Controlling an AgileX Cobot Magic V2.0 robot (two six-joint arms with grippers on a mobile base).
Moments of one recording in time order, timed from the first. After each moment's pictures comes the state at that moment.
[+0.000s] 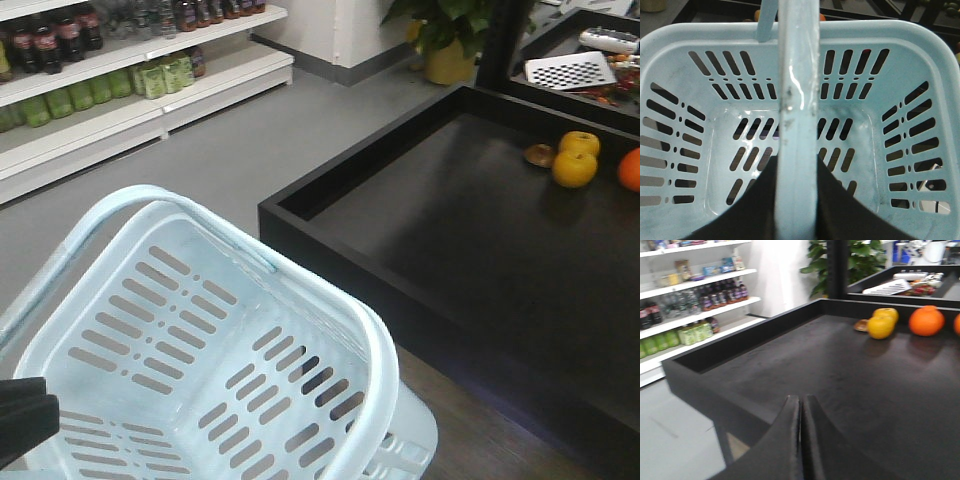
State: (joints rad) left arm -0.36 0.51 -0.70 -0.73 0.82 0.50; right arm -0.02 -0.01 0.03 -0.07 0.18 0.15
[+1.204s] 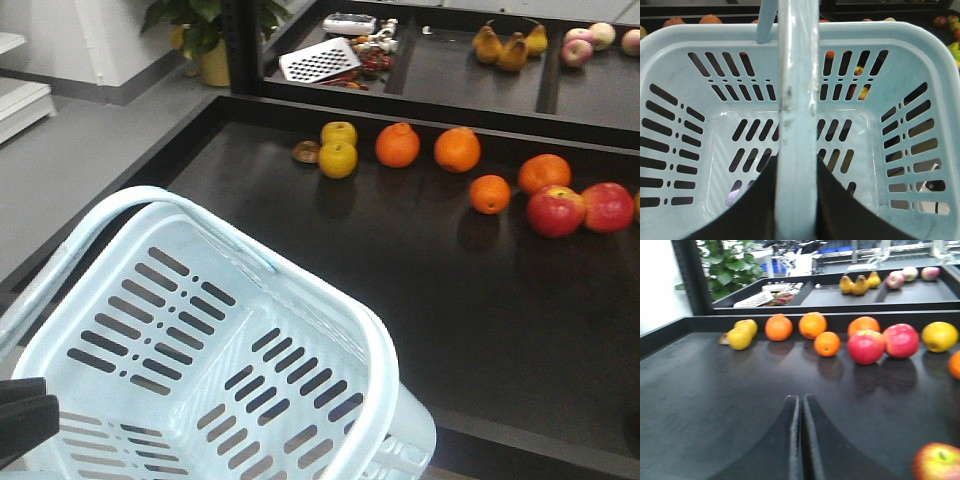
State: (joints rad) left arm -0.36 0.51 -0.70 -0.73 0.82 0.50; right arm -0.02 -0.01 0.03 -0.07 0.18 0.15
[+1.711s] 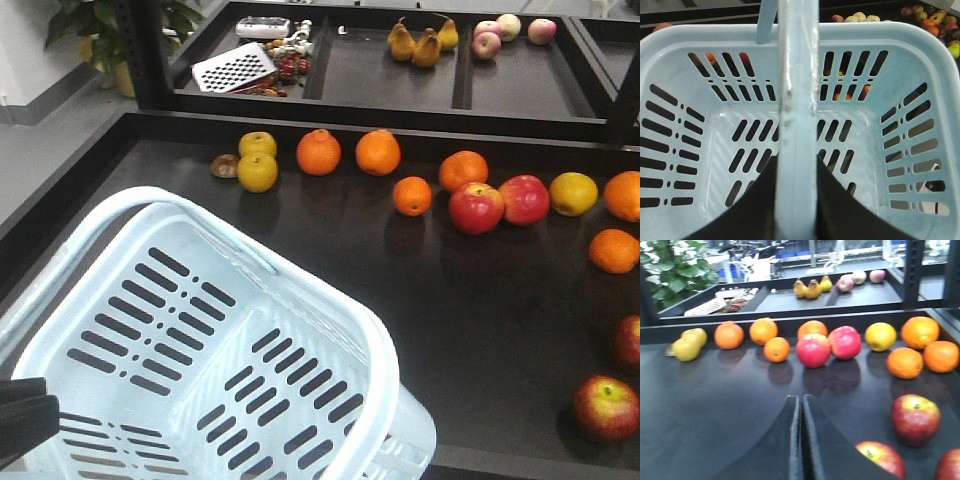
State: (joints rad) left arm -0.36 0.51 -0.70 -0.73 0.82 0.50; right arm -0.02 -0.01 0.03 -0.07 0.18 0.15
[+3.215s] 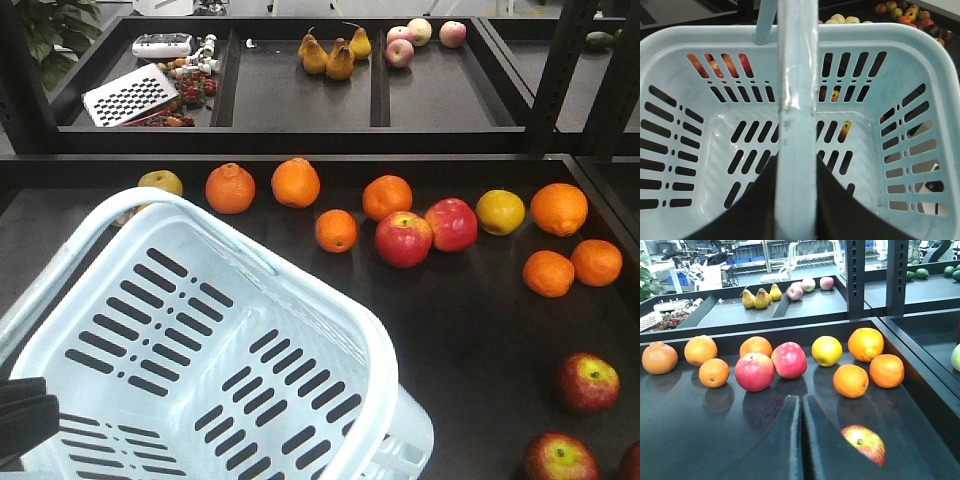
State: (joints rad) left arm -0.36 0.51 -0.70 -0.73 0.82 0.50; right arm -0.02 -0.01 0.03 -0.07 0.18 0.15
